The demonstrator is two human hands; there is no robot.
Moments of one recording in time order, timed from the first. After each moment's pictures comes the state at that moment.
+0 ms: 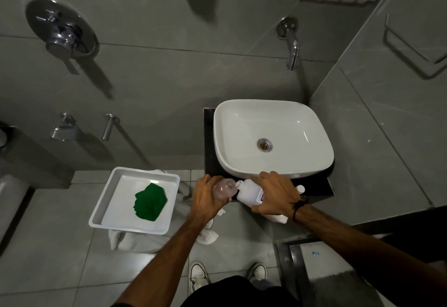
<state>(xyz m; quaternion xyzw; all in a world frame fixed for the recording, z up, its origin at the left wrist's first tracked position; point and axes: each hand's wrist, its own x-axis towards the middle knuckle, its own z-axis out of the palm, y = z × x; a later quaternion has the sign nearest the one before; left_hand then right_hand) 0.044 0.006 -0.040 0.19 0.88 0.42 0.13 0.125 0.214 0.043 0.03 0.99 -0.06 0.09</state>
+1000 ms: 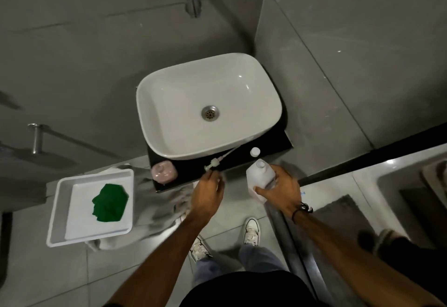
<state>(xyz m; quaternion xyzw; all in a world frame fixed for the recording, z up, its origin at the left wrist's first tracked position) 0.130 0.153 -0.059 0.29 0.90 0.26 0.18 0.275 0.338 -0.053 0.40 0.84 -0.37 -0.04</state>
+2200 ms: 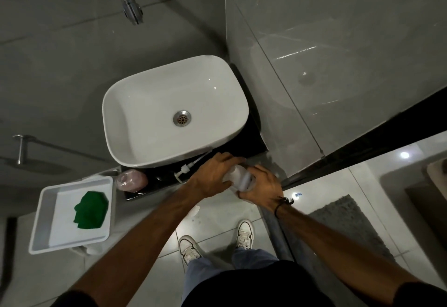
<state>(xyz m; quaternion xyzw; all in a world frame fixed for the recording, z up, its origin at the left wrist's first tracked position) 0.130 0.279 -0.022 0.56 0.77 0.17 0.25 0.287 0.407 -0.076 0.29 0.90 -0.33 0.00</state>
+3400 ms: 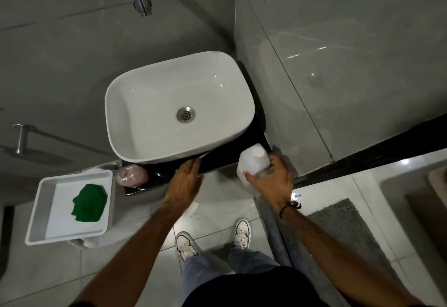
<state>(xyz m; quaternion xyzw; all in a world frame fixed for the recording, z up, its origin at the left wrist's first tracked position) 0.121 0.209 -0.068 0.37 0.90 0.15 0.14 0.283 0.413 -0.062 0.45 0.79 -0.39 -0.14</state>
